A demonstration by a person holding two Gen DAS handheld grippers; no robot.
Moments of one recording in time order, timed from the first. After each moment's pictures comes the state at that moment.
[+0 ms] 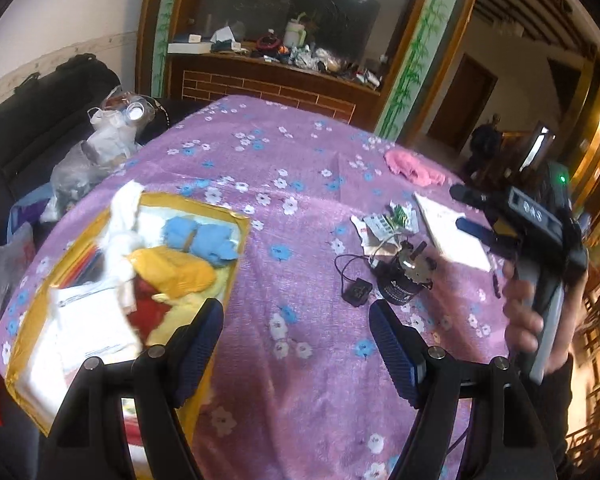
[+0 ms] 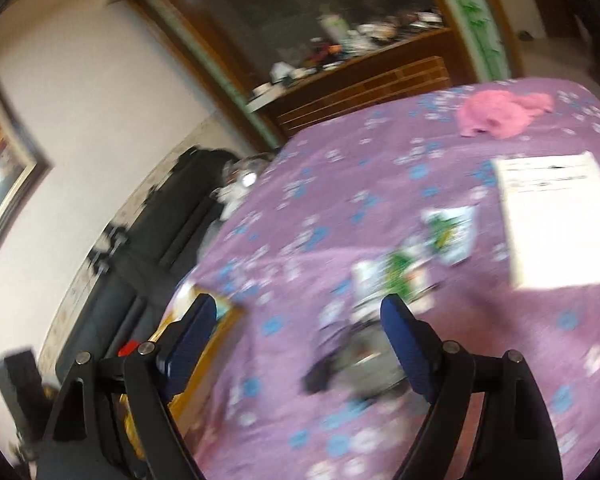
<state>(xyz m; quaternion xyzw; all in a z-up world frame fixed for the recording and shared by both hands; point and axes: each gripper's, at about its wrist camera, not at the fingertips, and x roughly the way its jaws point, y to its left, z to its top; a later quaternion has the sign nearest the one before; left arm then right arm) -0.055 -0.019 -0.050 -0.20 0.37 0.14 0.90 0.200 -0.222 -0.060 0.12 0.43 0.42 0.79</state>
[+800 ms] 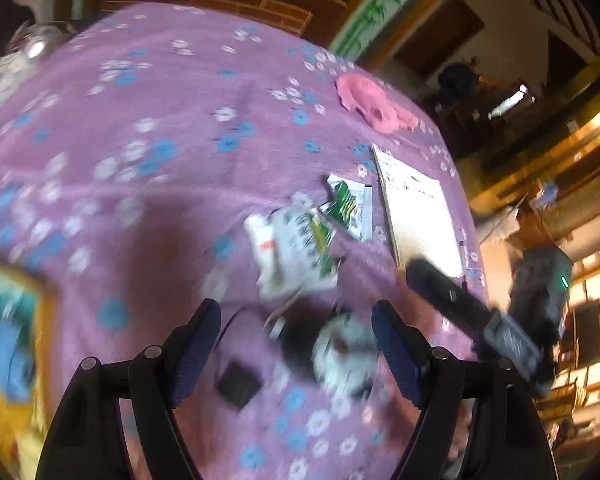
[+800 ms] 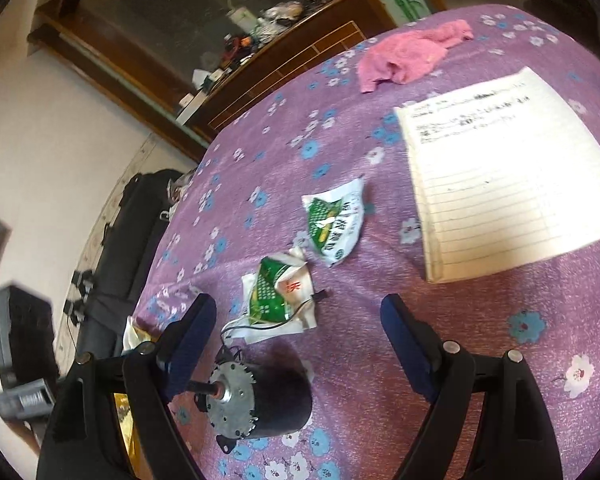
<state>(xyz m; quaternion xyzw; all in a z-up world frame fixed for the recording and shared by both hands) 0.179 -0.030 -0.097 -0.27 0.51 0.00 0.82 0.248 -0.256 -0.129 0.18 0.50 0.33 0.78</state>
